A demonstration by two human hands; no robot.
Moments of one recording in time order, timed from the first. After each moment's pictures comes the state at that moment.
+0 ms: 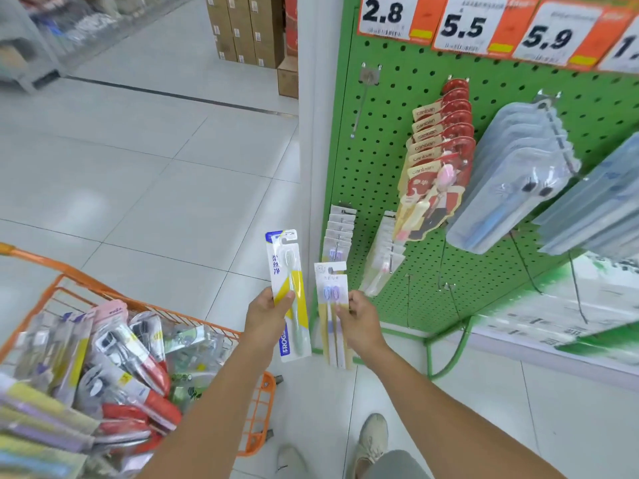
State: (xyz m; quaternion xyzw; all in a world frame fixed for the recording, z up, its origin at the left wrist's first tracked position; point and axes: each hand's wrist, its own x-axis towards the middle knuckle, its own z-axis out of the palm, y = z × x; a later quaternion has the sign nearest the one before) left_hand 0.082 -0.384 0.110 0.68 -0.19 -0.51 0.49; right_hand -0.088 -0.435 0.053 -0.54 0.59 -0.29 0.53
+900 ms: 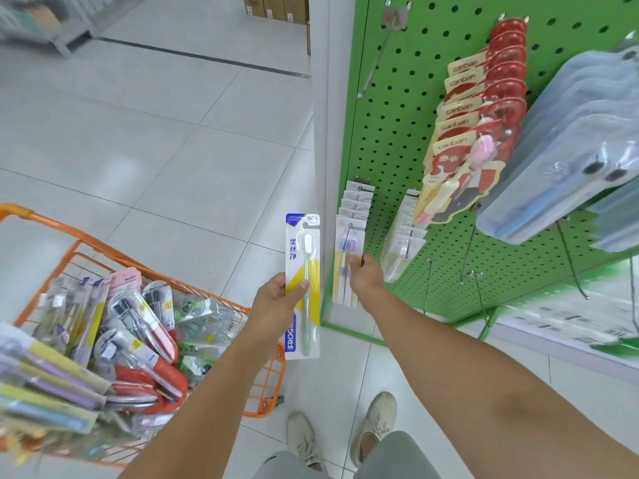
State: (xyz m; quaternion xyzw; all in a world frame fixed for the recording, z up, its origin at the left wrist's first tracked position) left_hand 0.067 -0.382 0.109 0.70 -0.21 -0.51 0.46; right_hand -0.064 -0.522 0.014 -0.48 0.68 -0.20 0.51
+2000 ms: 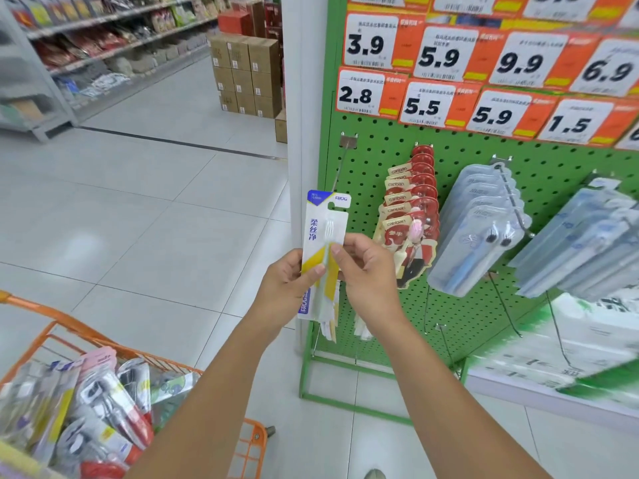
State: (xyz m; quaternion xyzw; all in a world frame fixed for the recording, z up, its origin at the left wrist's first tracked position) left_hand 0.061 -0.452 0.230 0.51 -0.42 -0.51 0.55; right_hand -0.075 -0.488 0.249 -0.59 0.44 -0.49 0.46
